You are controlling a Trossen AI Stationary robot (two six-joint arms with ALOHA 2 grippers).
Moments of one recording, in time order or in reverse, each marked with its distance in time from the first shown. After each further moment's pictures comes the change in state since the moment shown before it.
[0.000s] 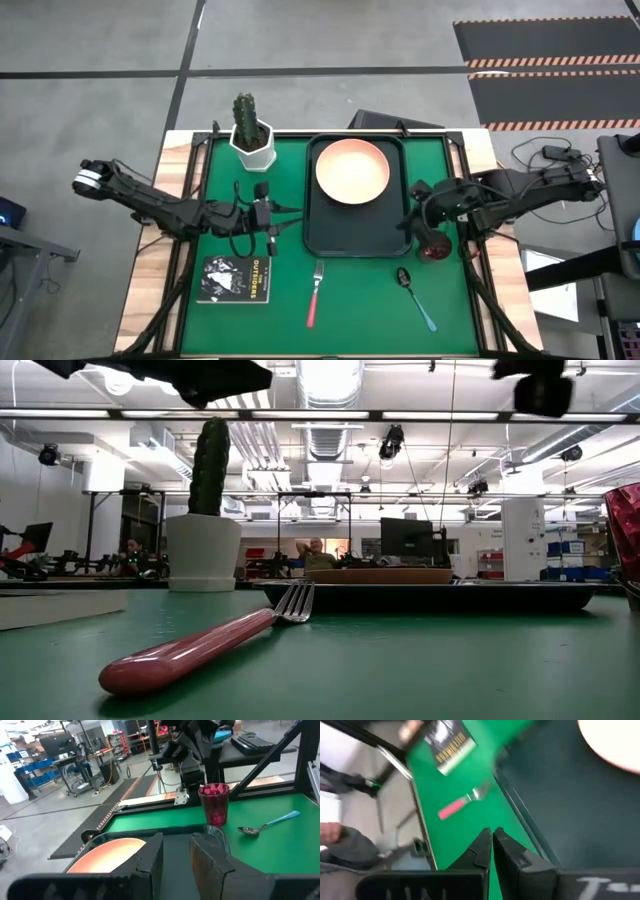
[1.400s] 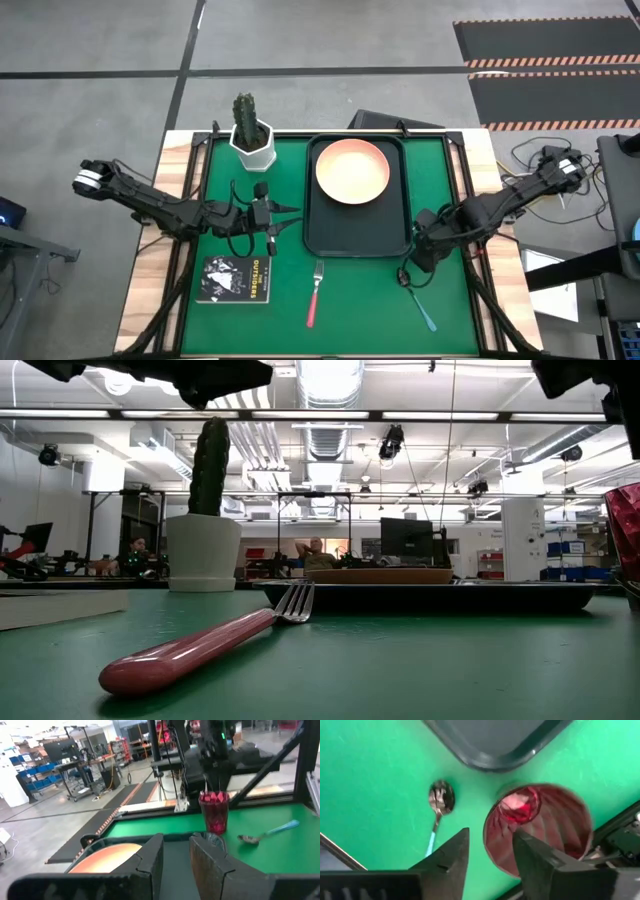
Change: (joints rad) left arm 0.000 0.004 -0.018 0.076 0.000 -0.002; right arm 0.260 0.278 0.090 -0.549 0.019 0.343
